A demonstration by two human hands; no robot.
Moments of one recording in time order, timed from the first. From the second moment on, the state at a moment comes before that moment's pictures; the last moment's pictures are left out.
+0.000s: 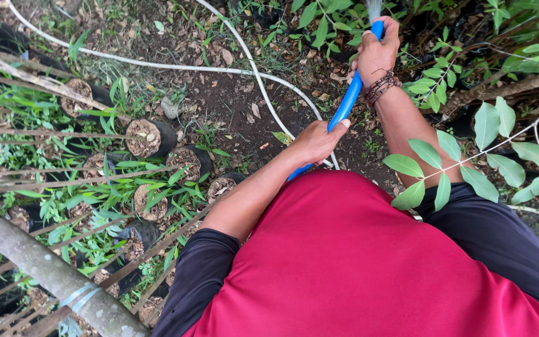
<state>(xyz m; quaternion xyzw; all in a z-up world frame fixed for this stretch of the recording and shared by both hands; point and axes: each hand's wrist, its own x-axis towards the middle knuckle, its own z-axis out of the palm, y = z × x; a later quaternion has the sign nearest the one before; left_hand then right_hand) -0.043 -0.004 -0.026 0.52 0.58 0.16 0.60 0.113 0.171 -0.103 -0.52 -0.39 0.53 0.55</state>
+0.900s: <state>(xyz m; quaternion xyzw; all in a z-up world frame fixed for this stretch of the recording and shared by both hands) 0.066 0.009 -0.027 0.60 0.56 0.07 0.56 0.240 0.156 -0.098 -0.40 -0.36 0.58 0.61</state>
